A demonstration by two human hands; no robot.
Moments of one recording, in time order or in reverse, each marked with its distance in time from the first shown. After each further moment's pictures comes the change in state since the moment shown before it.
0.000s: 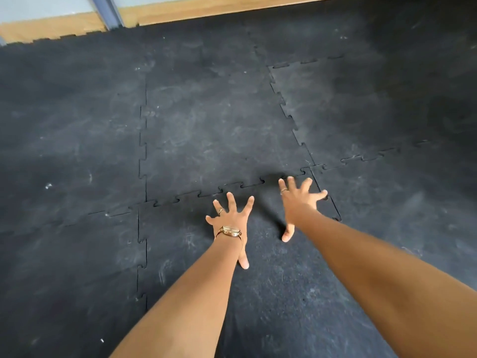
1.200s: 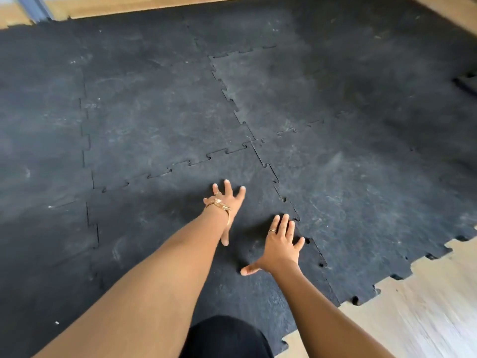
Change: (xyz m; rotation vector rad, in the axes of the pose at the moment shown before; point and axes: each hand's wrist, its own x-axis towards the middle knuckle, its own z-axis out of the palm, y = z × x) left_hand -0.034 0.086 0.017 0.257 0.014 0.259; right_hand -0.144 0.016 0.153 0.569 -0.057 0.222
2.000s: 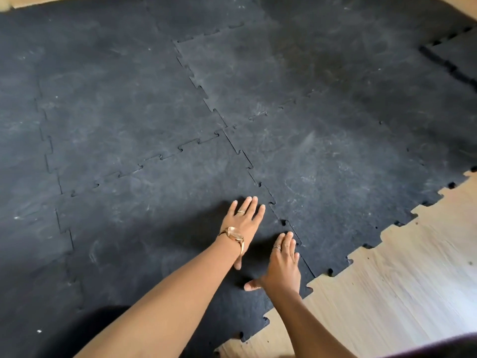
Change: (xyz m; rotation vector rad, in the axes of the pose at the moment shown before) left_hand -0.020 0.099 0.047 0.220 0.136 0.301; right_hand -0.048 0.051 0.044 0.188 0.045 0.129
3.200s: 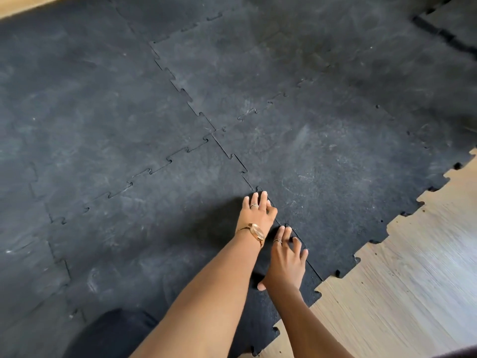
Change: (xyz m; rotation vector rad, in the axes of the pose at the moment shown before) left_hand 0.039 0.016 -0.032 0.104 0.072 0.043; right_hand 0.020 -0.012 -0.015 -0.116 0.062 0.105
